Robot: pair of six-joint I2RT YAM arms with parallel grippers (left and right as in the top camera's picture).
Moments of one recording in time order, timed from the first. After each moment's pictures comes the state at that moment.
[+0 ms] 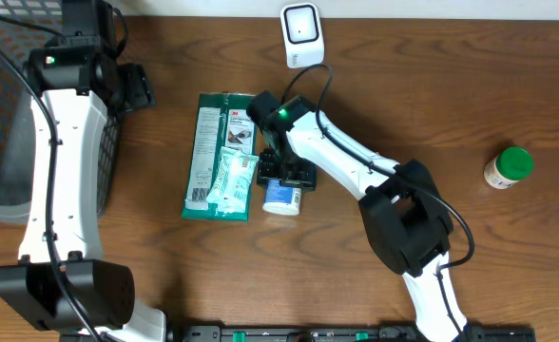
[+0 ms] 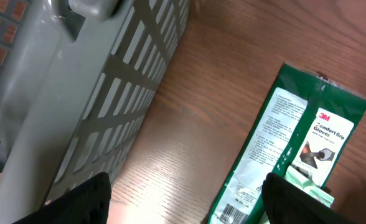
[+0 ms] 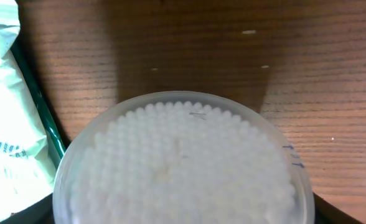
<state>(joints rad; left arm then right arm) 0.06 1.72 1.79 -1.22 -0.17 -0.27 0.68 2.24 1.79 -1.17 -0.14 0.80</state>
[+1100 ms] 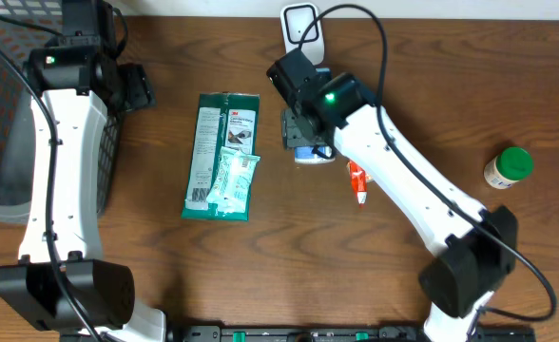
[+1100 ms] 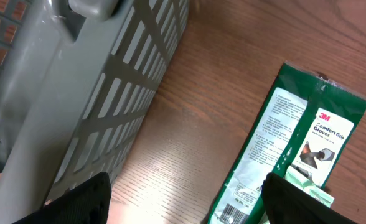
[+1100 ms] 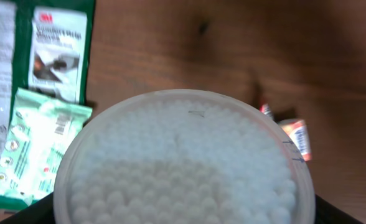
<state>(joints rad) 0.06 1.72 1.79 -1.22 -0.17 -0.27 0.66 1.91 1.84 -1.17 0.26 0.57</state>
